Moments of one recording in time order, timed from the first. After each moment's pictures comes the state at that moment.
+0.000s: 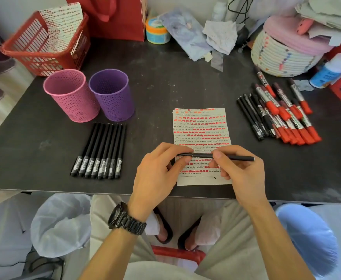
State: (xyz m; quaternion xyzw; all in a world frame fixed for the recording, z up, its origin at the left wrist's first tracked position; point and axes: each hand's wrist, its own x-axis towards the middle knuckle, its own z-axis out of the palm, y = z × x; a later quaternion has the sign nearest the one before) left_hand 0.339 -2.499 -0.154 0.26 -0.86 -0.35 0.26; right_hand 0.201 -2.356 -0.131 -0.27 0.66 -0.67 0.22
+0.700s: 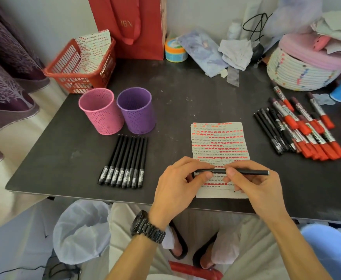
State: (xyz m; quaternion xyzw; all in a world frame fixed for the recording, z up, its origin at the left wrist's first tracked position) left_hand 0.340 -2.500 -0.150 0.25 -0.84 -0.43 0.24; right_hand 0.203 -2.357 -0.125 -0.32 0.66 -0.64 0.22
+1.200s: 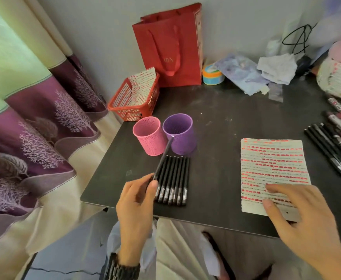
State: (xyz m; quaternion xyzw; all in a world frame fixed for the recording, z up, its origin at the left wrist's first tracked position) left_hand 0.468 -2.555 -0.112 0.47 -0.69 -0.31 0.44; right_hand 0.217 -2.359 -0.145 -0.44 0.80 -0.41 -0.04
